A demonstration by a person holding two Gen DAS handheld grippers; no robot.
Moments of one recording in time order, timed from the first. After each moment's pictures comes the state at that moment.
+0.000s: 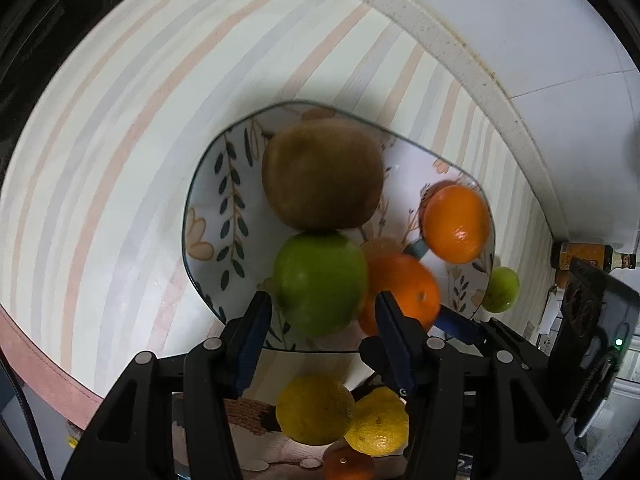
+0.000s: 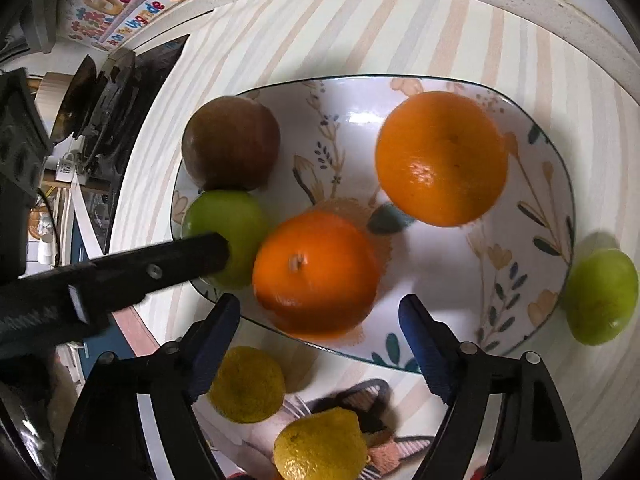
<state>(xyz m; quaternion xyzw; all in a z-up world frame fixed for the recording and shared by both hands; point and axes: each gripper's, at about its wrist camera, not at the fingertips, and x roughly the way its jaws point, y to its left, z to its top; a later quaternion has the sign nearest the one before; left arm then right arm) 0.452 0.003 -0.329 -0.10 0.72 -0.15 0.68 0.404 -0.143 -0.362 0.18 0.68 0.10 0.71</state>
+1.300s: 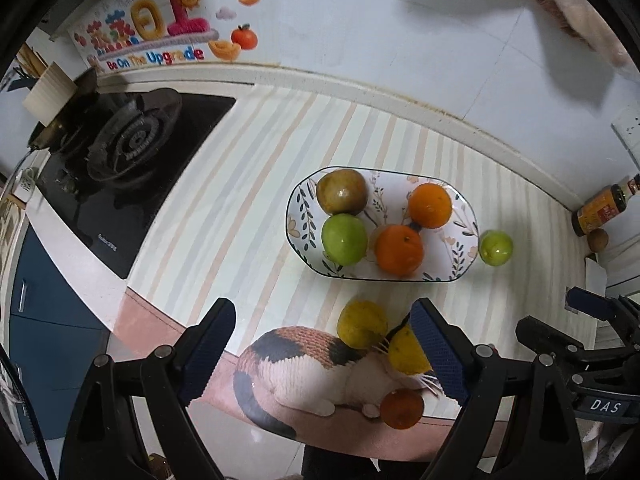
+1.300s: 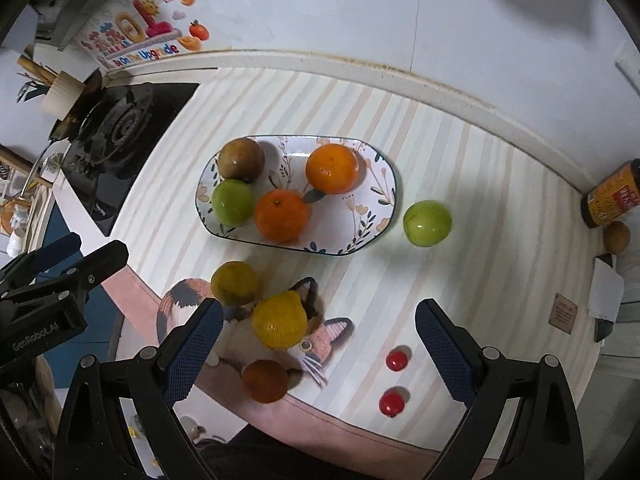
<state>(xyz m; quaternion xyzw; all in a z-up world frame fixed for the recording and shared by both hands) 0.331 0.021 -0.184 0.05 0.58 -0.09 0.81 0.283 -0.176 -0.185 0.09 0.61 0.01 0.79</state>
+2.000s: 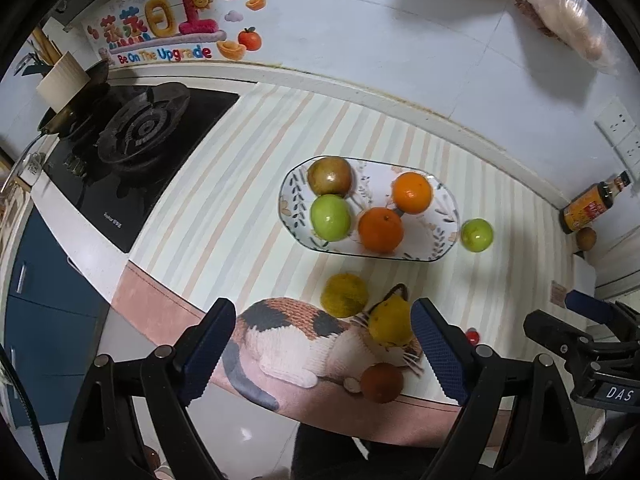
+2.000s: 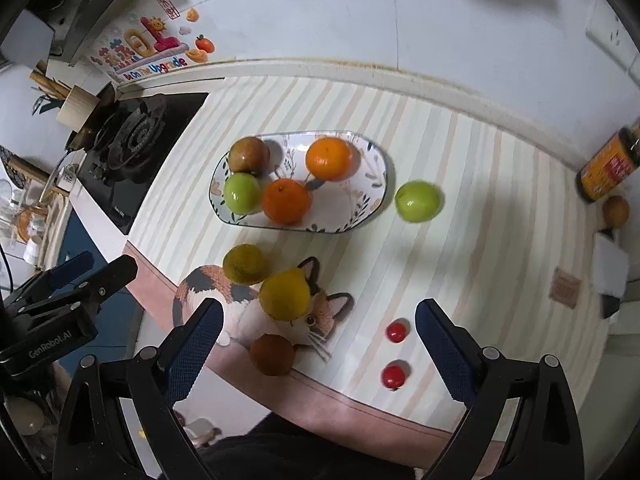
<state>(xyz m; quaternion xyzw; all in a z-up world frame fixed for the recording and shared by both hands) 0.292 0.017 -0.174 0.04 0.57 -0.08 0.82 0.246 -0.198 -0.176 0.14 0.60 0.03 0.78</state>
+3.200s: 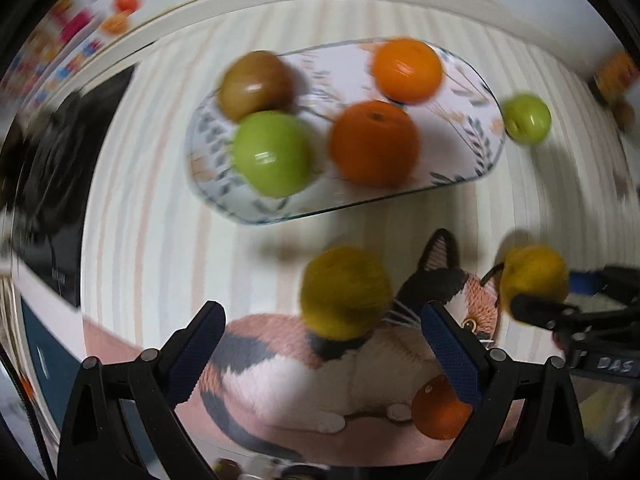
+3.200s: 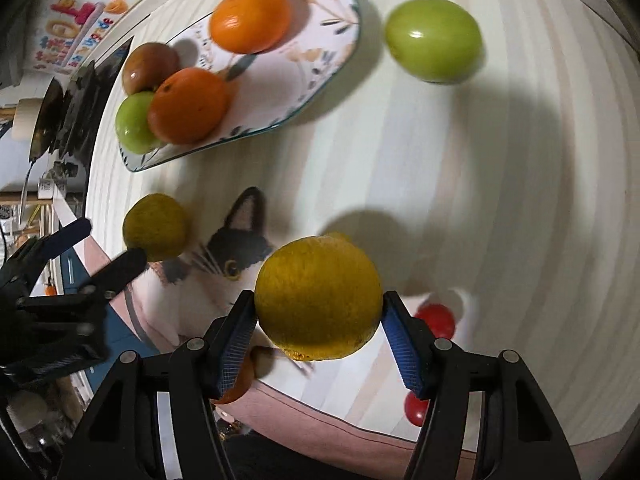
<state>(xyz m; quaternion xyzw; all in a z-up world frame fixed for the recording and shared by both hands) 0.325 -0.043 -0.325 0.21 0.64 -0.16 0.72 0.263 -0.202 -0.368 0.23 0.70 0.02 0.68</state>
